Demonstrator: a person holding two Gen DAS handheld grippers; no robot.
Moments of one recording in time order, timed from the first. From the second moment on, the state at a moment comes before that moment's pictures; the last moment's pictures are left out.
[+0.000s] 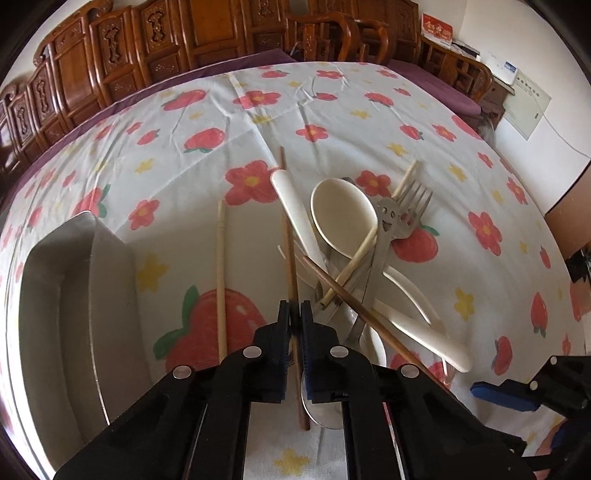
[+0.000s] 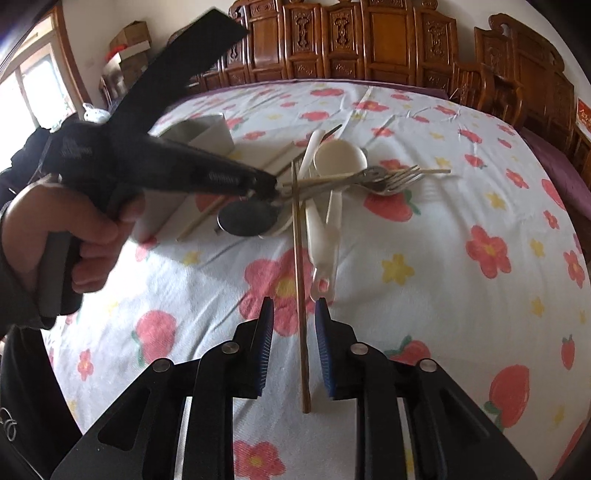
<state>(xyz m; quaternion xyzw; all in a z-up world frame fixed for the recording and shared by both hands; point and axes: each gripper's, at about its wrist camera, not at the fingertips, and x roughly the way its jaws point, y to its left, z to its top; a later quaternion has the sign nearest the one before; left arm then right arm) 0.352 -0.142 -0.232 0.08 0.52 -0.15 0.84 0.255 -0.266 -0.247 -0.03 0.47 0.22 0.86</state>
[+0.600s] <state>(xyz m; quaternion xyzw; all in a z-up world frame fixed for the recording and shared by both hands) 0.313 -0.106 -0.177 0.06 0.46 -0.15 0.87 0.245 -0.263 -0.261 -0.06 0.48 0.21 0.85</state>
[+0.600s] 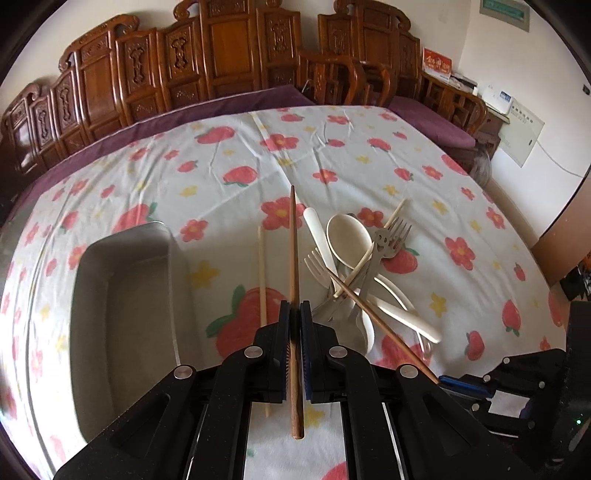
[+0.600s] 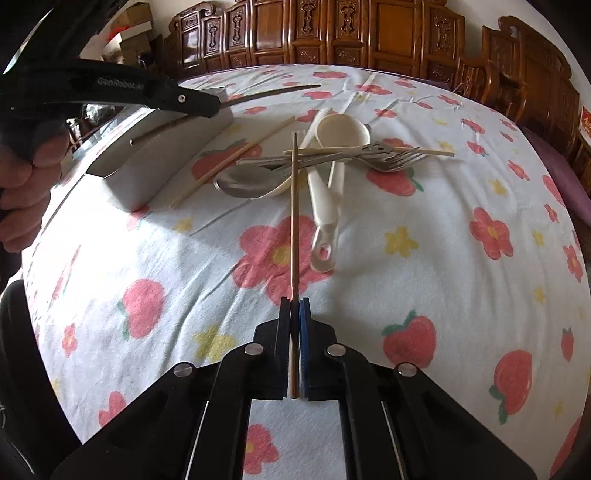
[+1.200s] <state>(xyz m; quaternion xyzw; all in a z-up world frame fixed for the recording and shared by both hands) 0.296 -0.030 -0.145 0.05 0.43 -0.10 0.89 0.239 -0.237 -0.189 -0.02 0.43 0.22 0.88</state>
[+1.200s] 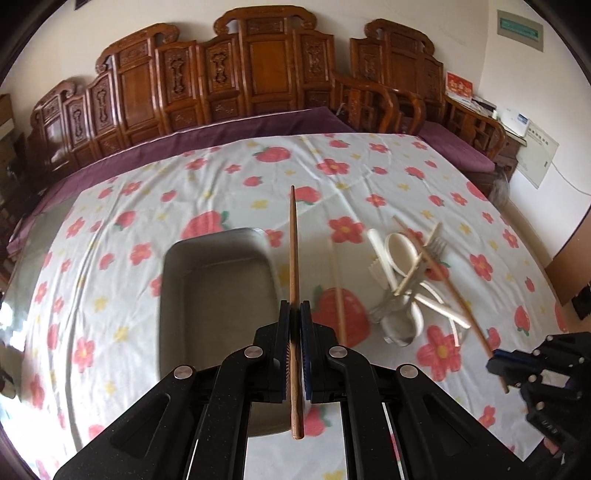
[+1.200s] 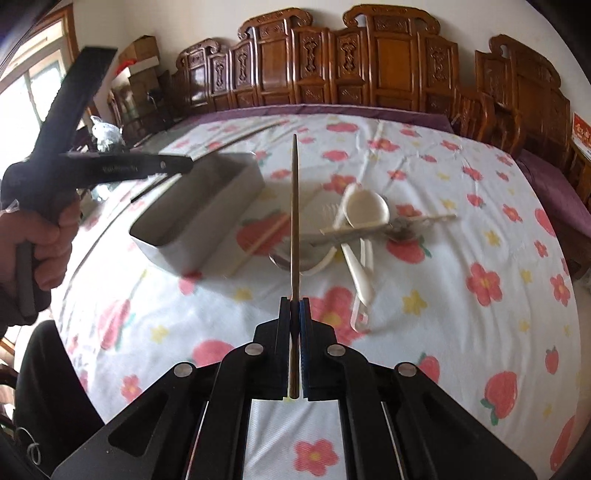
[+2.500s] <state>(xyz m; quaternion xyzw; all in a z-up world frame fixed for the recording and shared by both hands) 0.283 0.064 -0.171 0.00 0.42 -0.04 0.91 0.278 -0.123 -0.180 0.00 0.43 0.27 0.86</state>
